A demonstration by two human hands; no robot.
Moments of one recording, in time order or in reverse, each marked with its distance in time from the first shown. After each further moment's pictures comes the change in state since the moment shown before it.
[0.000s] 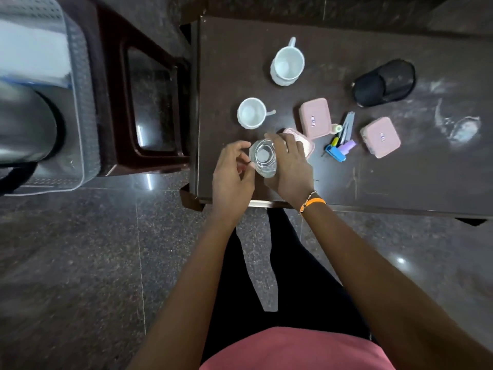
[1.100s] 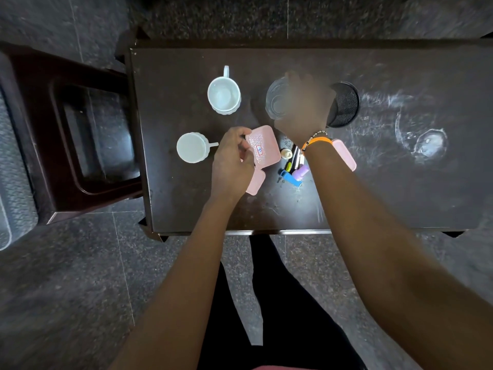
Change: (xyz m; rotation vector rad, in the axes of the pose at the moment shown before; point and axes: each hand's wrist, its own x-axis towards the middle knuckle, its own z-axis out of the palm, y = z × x) left_hand 0.095 0.053 0.132 0.127 -0.103 -0.036; right_hand 0.148 0.129 -0.098 -0.257 0.155 0.190
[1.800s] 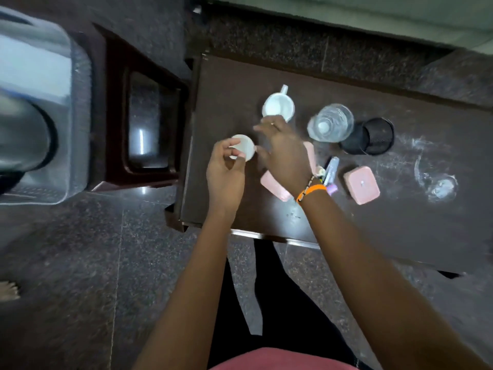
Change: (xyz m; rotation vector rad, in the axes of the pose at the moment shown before) left_hand -0.048 -0.011 -0.101 -0.475 0.335 -0.161; right_hand -0.085 -0.132 -0.043 0.282 -0.176 -0.398
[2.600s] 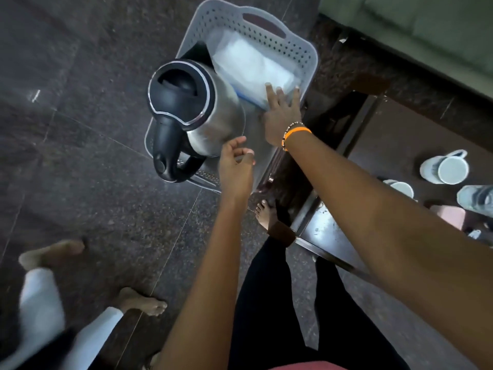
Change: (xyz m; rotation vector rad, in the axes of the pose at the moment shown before) left_hand 0.112 -0.017 -0.322 -0.253 0.248 -0.204; right_hand 0.171 -0.320 0.190 -0.720 -0.386 -0.296
